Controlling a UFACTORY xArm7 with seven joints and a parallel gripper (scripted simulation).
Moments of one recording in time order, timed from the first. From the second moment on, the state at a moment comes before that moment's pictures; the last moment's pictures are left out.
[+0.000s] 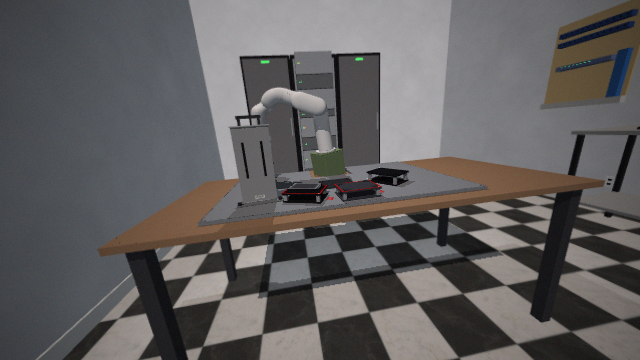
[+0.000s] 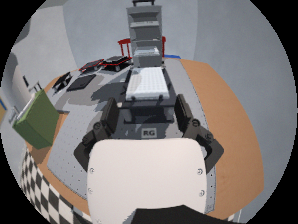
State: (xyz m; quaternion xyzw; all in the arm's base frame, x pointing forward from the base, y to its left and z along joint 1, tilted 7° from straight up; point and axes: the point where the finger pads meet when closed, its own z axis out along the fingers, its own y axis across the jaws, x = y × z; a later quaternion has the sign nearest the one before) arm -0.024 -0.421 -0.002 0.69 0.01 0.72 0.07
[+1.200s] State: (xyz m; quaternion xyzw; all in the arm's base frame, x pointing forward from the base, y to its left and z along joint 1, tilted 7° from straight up) arm -0.024 -0.412 0.083 0.69 0.01 0.72 0.07
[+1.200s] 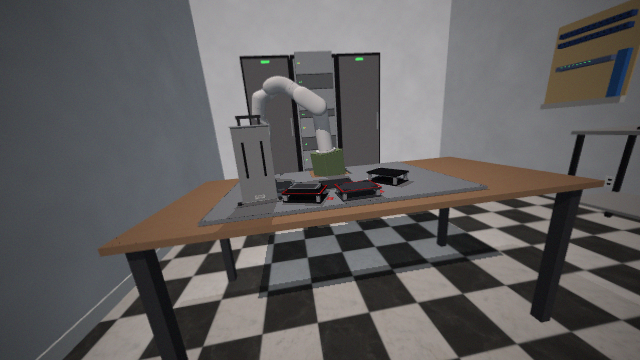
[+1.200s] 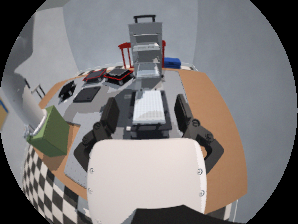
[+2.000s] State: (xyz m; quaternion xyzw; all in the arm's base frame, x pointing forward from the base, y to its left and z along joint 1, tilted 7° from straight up) arm -0.024 -0.411 0.085 0.76 0.00 0.65 0.07
